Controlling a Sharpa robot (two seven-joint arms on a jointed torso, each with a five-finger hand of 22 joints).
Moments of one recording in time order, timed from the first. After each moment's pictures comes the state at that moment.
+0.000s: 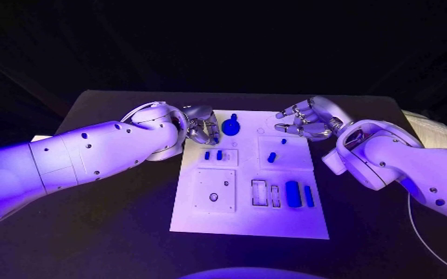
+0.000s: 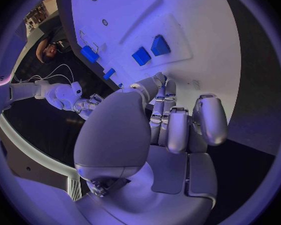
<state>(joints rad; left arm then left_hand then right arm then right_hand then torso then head) 1.22 -0.71 -0.03 1.42 -1.33 -0.09 -0.23 1.44 -0.15 0.52 0.03 0.06 1.10 0.13 0.16 0.14 1.19 0.06 0.21 0.10 1.47 -0.01 1.40 1.23 0.09 1.45 0.08 1.25 1.31 1.06 -0.95 0.15 1.69 -1.01 -0.39 -0.09 1.42 -0.07 -0.05 0.25 0.36 1.00 0.14 0.07 0.09 1.28 0.05 0.80 1.00 1.47 -0.02 1.35 1.23 0.07 1.31 0.09 1.36 1.18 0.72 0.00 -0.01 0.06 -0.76</state>
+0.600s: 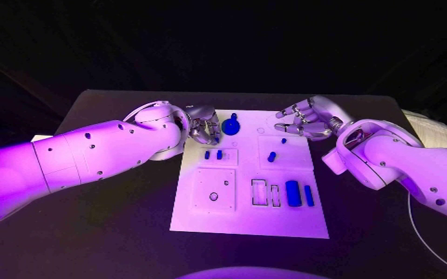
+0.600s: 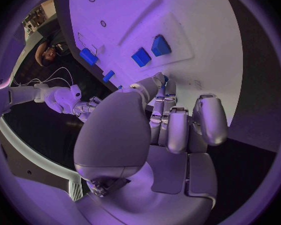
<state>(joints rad) 1.22 -0.70 -0.03 1.42 -1.37 -0.08 -0.24 1.44 -0.15 0.52 0.03 0.06 1.10 0.13 0.16 0.14 1.19 0.06 0.21 0.10 1.47 -0.01 1.40 1.23 0.09 1.45 0.08 1.25 1.31 1.06 -0.96 0.15 1.69 -1.01 -0.39 -0.09 1.42 -0.07 -0.05 0.25 0.36 1.00 0.14 0.07 0.09 1.28 0.05 0.80 1.00 1.47 -0.02 1.35 1.23 0.07 1.31 0.09 1.36 1.18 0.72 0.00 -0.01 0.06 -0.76</state>
